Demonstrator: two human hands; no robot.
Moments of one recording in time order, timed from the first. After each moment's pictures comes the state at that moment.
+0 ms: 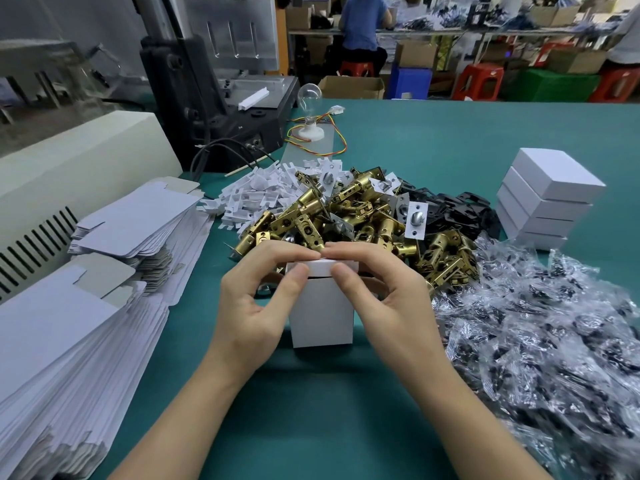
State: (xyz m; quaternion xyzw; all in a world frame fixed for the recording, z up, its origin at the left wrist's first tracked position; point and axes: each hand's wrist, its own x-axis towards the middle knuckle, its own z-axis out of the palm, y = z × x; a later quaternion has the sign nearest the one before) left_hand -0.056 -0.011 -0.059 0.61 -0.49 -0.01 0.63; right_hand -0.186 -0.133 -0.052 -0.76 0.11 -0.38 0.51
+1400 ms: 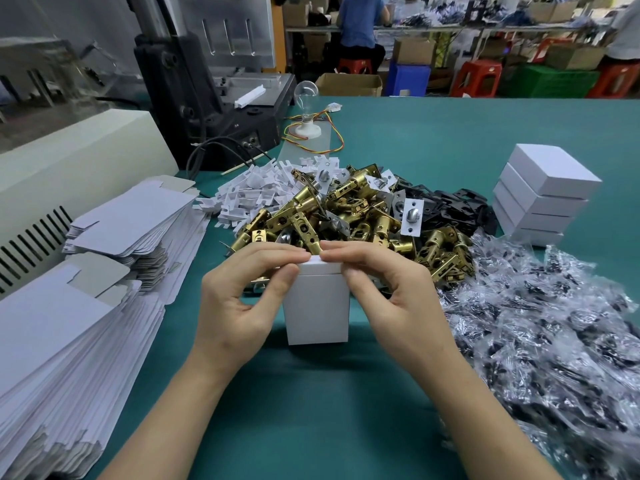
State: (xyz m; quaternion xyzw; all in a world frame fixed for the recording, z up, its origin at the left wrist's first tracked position) left_hand -0.049 -0.005 -0.058 0.62 -0.51 0.06 0.59; right_hand -0.196 -0.140 -0.043 -0.79 0.10 -0.37 0.49
